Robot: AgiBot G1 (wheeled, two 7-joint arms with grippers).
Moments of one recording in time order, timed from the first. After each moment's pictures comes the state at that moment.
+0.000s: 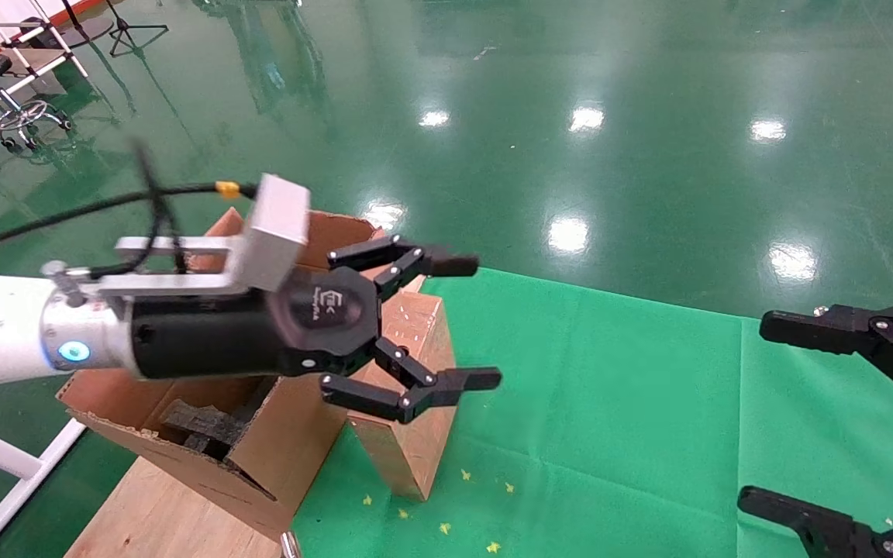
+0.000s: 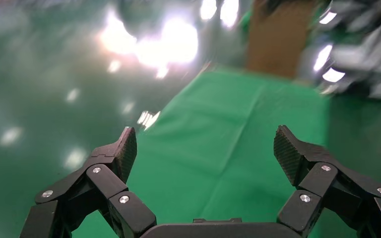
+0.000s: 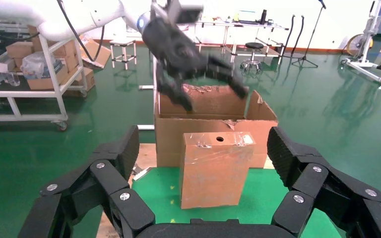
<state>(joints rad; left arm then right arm) -1.09 0.57 0.31 -1.29 0.87 1.37 -0.24 1.08 -0.60 -0.31 1.27 -0.71 -1.49 0.17</state>
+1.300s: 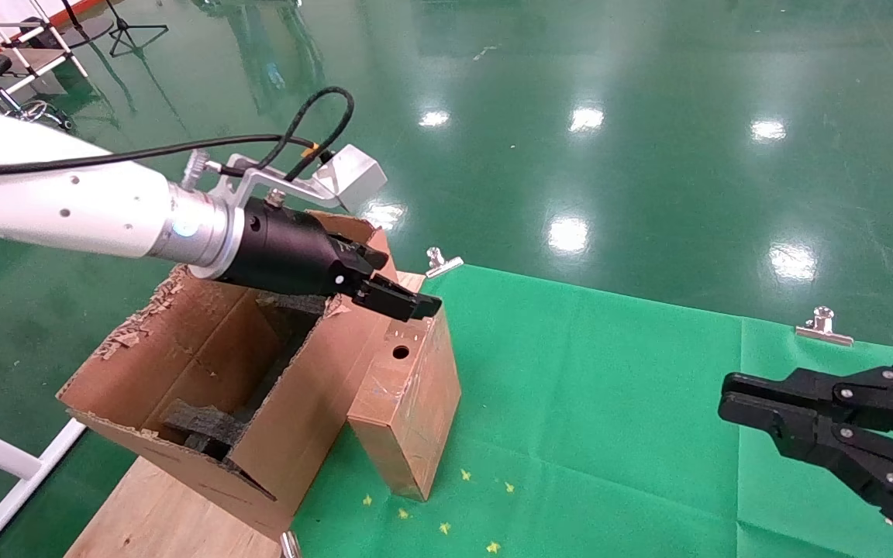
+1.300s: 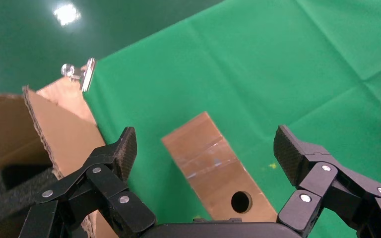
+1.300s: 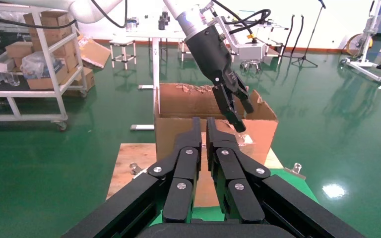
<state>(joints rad) -1.60 0.72 0.66 -1.35 1.75 1.41 -1.26 1.08 -0.60 -0.31 1.27 -0.71 -1.49 0.17</state>
